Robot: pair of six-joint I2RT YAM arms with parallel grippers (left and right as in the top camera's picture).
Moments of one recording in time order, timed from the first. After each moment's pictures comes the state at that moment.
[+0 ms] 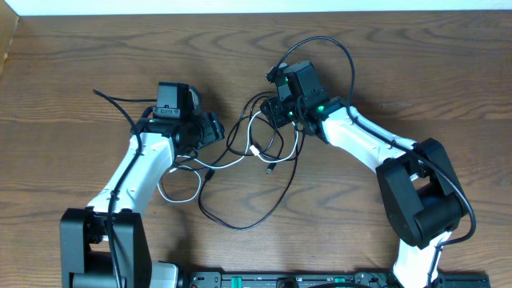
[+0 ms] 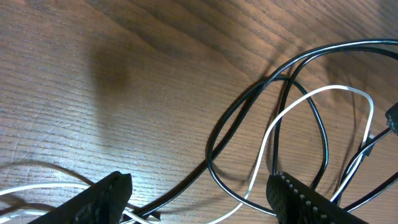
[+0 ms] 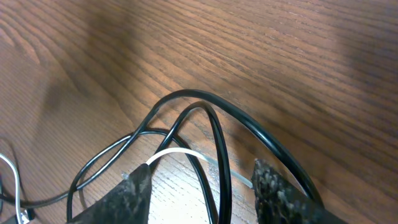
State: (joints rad) left arm -0.09 1.58 0.98 -0.54 0.24 -0.46; right arm 0.52 1.99 1.30 -0.14 -0.23 0.18
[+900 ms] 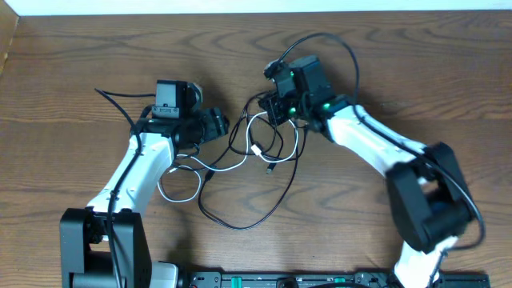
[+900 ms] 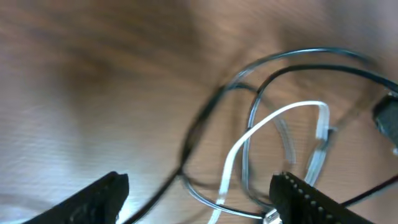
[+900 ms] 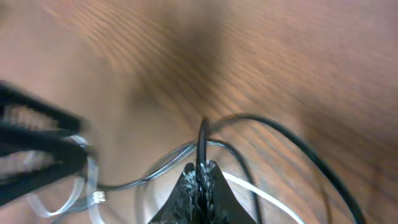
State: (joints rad) left arm -0.09 1.58 0.98 -0.44 0.37 -0.42; right arm 0.50 1.92 1.30 -0.12 -0.45 0.16
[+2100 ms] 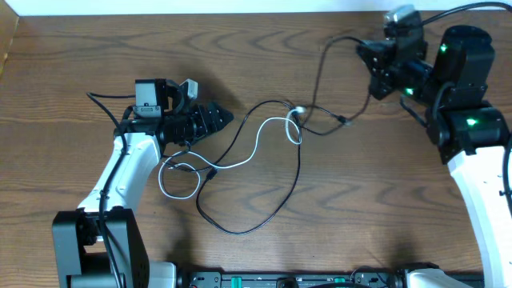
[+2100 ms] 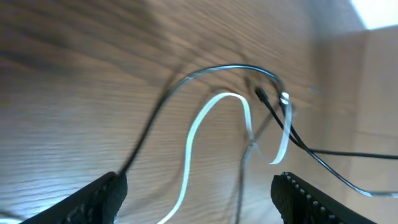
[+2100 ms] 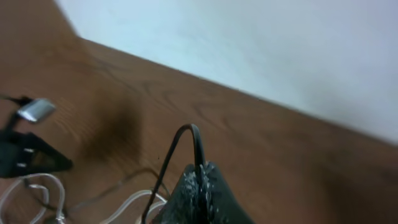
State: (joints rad) left arm 0.02 1.58 0.98 -0.44 0.65 -0.40; right arm 0.08 1.35 1.30 -0.41 -0.47 -0.07
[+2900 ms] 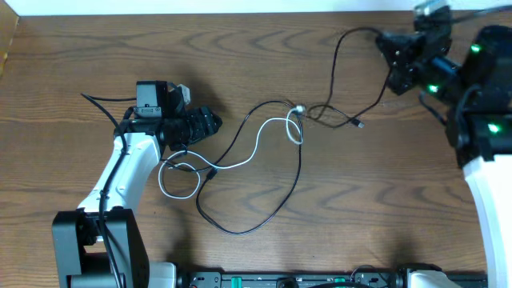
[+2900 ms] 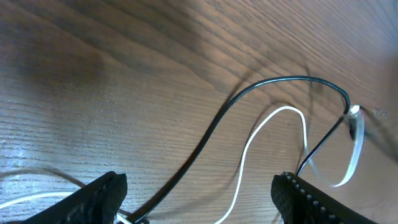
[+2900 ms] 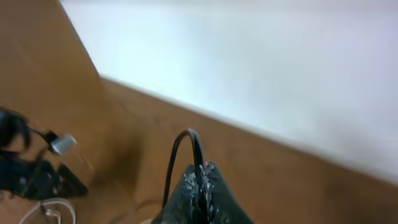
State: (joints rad) left arm 0.02 1.58 0.98 -0.49 0.46 -0.40; right arm -0.02 1.27 1.30 -0.26 -0.65 -0.01
